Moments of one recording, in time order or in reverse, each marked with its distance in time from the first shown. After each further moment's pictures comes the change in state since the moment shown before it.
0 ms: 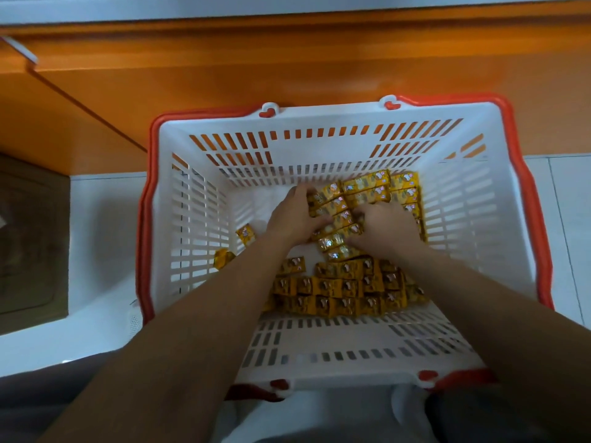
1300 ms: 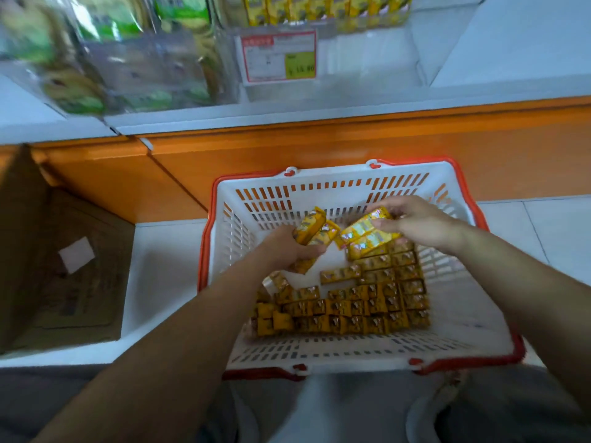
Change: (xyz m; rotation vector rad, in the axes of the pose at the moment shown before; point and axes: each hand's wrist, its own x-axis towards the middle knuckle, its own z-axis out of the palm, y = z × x) left_hand -0.087 0.046 -0.104 -0.254 -0.198 -0.161; right_hand -0.032 0.034 -0.102 0.885 -0.060 -0.111
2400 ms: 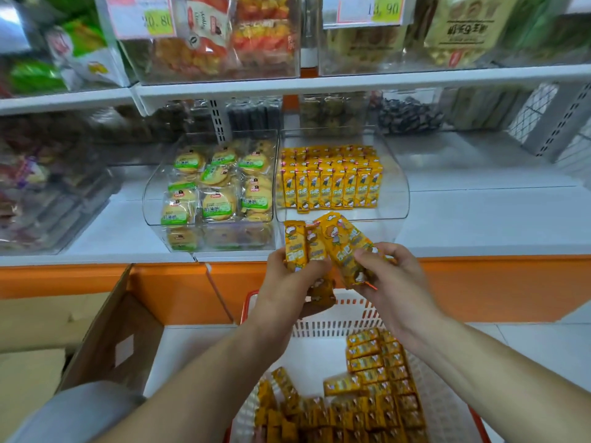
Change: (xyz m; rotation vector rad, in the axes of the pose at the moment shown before) left_hand -0.216 0.164 -0.042 -0.784 0.272 0.438; right_hand -0.156 -0.216 0.011 0.992 0.338 -0.260
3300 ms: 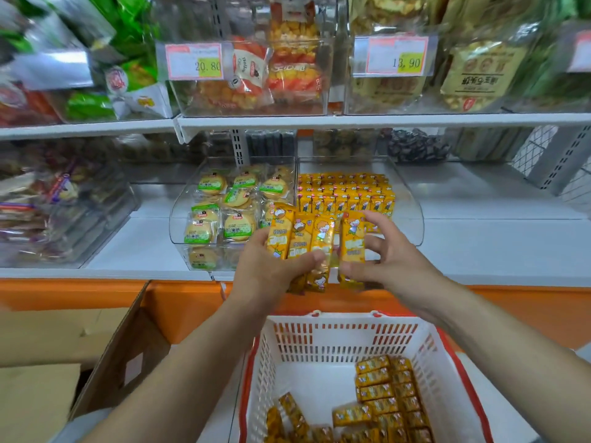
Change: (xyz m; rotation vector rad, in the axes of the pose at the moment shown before) left_hand 0.001 0.068 -0.040 0.345 0.152 0.206; right_hand 0.021 -0.049 0.028 -0.538 -0.461 -0.181
